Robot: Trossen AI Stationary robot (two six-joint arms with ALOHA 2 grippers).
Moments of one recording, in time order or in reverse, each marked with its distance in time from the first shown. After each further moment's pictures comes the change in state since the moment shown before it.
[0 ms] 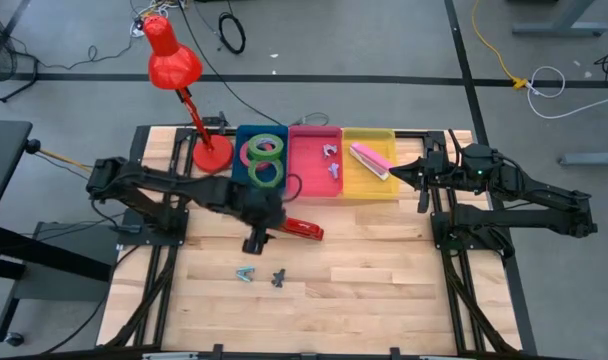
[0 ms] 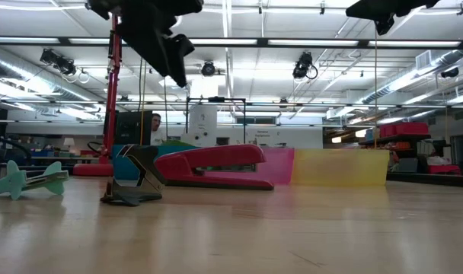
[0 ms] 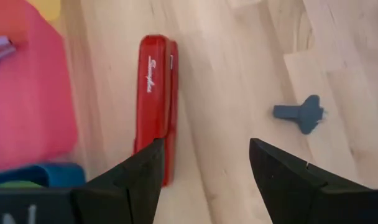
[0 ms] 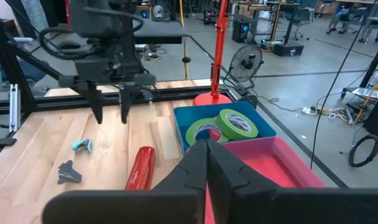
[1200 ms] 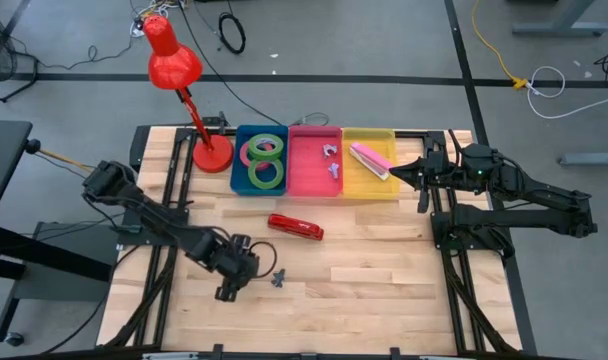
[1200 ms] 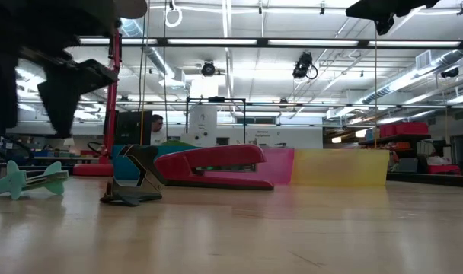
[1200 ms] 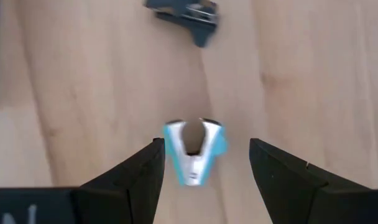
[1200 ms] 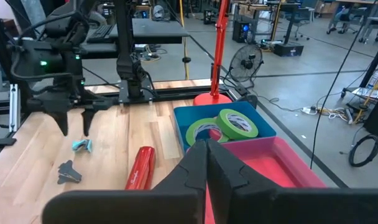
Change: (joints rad) left arm -0.434 0.001 -0.291 0.133 -0.072 -0.504; right arm 0.000 0.000 0.000 0.000 0.000 0.000
